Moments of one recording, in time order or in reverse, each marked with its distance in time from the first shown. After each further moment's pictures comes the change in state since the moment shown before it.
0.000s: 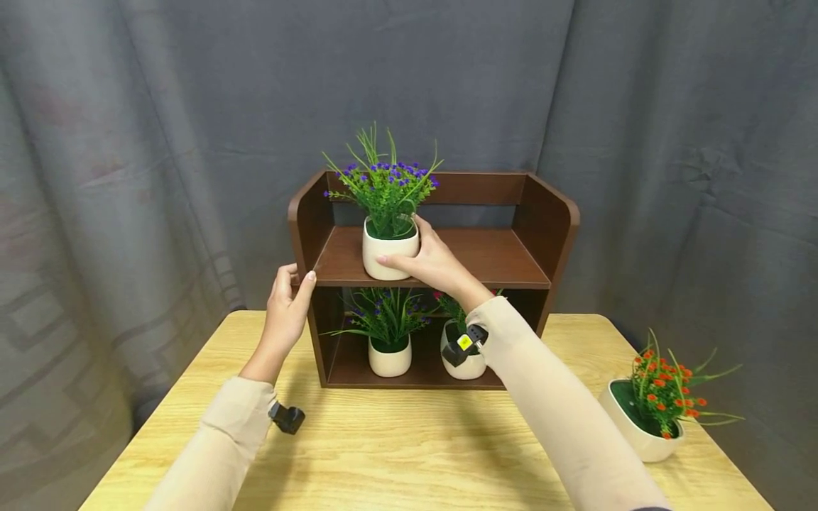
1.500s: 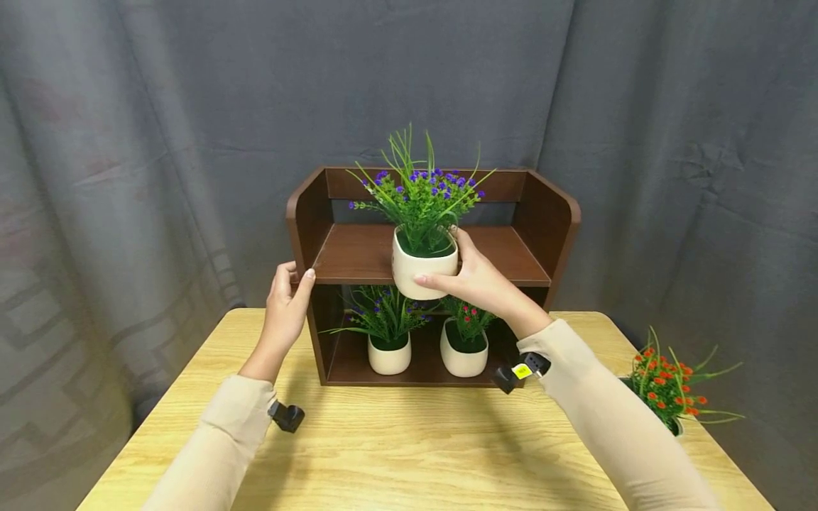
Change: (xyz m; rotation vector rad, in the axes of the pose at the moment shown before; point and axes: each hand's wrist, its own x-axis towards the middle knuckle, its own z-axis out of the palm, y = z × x) left_hand -0.001 0.002 0.002 -0.014 0.023 0.000; right_hand -0.063 0.000 -0.045 -0.049 -0.052 0.045
